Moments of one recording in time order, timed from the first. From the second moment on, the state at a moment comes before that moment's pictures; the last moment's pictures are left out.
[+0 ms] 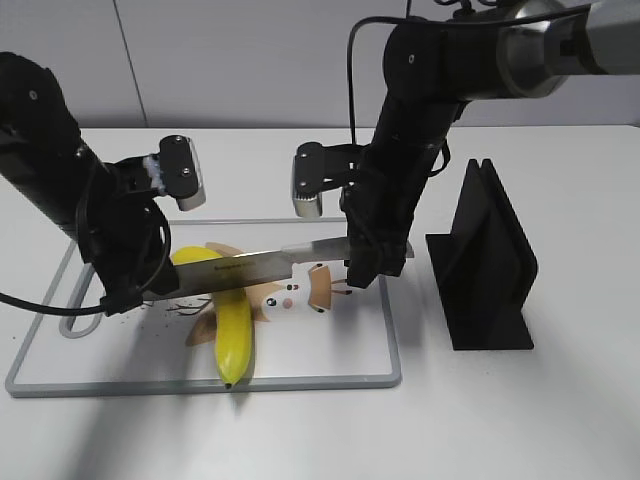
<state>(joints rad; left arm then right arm) -0.35 1.84 -1.05 -0.39 0.67 1.30 0.52 2.19 -1.59 0.31 1.00 -1.13</state>
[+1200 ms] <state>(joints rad) -0.36 1.45 -1.03 -0.35 0.73 1.28 0.53 1.90 -1.59 0.30 1.02 -1.12</state>
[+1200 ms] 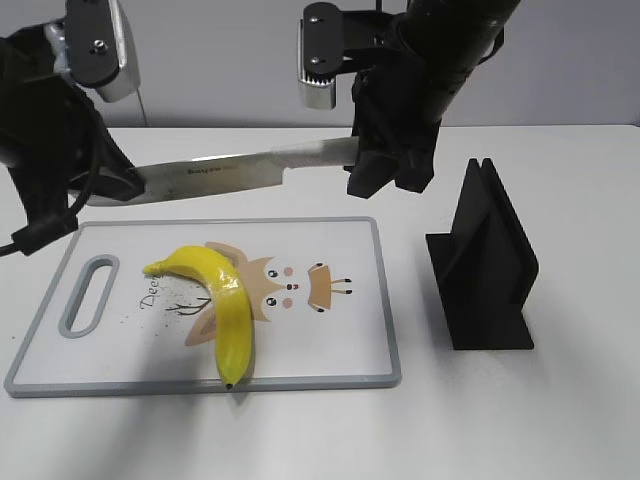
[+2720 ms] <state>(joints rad) -0.09 1.32 -1.20 0.01 1.08 0.16 0.52 1.72 -1.56 0.10 1.16 -0.26</state>
